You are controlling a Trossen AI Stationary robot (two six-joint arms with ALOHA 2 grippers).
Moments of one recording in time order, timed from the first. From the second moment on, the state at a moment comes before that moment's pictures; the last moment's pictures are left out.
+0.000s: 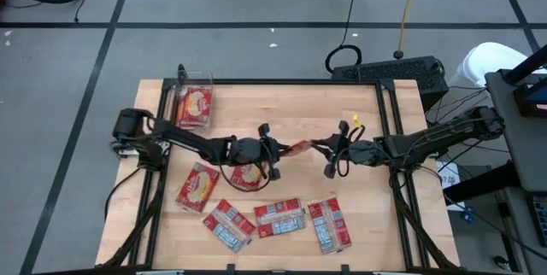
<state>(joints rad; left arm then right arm) -0.09 1.74 0.92 0.50 -0.33 0.08 0.21 1.06 0.52 0.09 0.54 0.19</state>
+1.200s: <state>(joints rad) 0.01 1.58 1.00 -0.11 -0.12 0.22 0.20 1.32 0.52 0.40 0.52 0.04</state>
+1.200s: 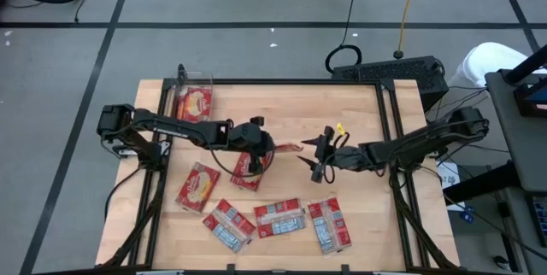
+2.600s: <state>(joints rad) -0.09 1.57 1.00 -0.12 -0.61 0.01 0.06 1.53 0.52 0.67 0.40 0.02</state>
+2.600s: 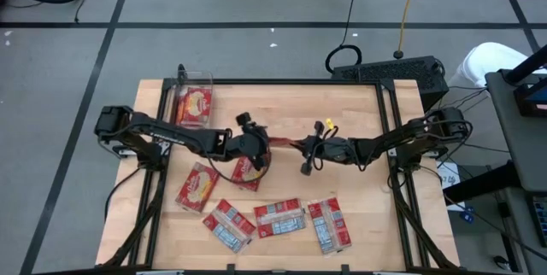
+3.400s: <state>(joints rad) -0.31 1.60 1.00 -0.05 -0.98 -0.47 0.05 1.41 0.52 1.08 0.60 0.19</state>
